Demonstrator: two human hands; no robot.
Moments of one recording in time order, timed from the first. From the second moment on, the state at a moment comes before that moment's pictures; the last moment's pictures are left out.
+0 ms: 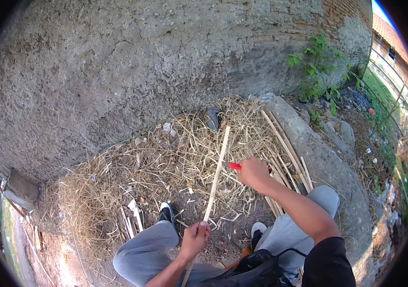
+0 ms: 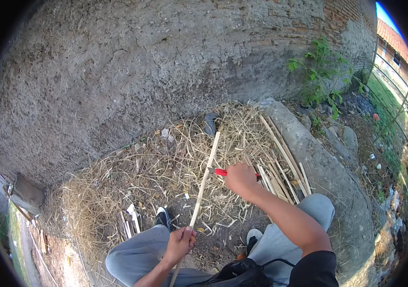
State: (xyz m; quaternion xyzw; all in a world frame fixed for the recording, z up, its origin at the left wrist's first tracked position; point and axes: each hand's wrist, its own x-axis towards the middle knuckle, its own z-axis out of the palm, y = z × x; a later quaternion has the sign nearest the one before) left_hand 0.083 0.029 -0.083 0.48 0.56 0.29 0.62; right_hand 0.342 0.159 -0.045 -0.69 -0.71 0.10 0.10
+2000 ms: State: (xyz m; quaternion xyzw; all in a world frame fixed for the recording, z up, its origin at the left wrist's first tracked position) left_hand 0.082 0.007 -0.060 0.32 0.47 0.27 0.78; right_hand 0.329 0.140 -0.065 -0.64 -0.76 0.05 0.10
